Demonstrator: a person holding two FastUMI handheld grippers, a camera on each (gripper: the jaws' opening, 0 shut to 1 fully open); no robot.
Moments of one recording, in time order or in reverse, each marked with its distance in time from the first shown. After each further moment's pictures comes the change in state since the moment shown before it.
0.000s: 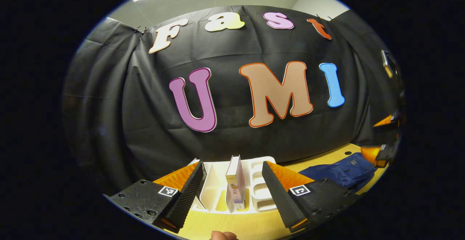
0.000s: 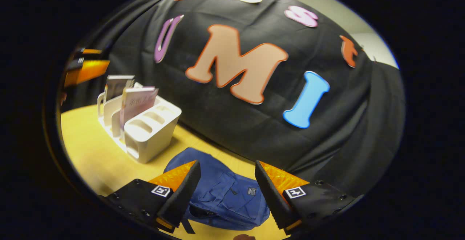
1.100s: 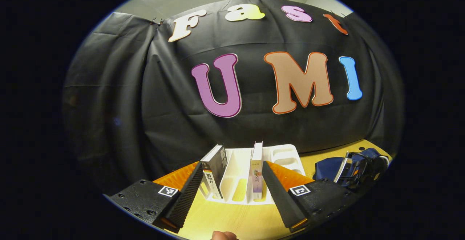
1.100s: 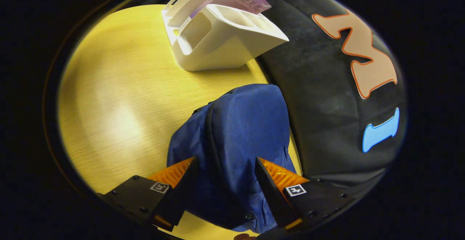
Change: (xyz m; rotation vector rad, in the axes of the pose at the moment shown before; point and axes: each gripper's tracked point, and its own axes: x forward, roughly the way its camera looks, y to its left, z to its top) left arm -0.018 0.049 -0.032 -0.030 0.094 0.128; right arm 0.086 0.135 -0.150 -0.597 0.318 0.282
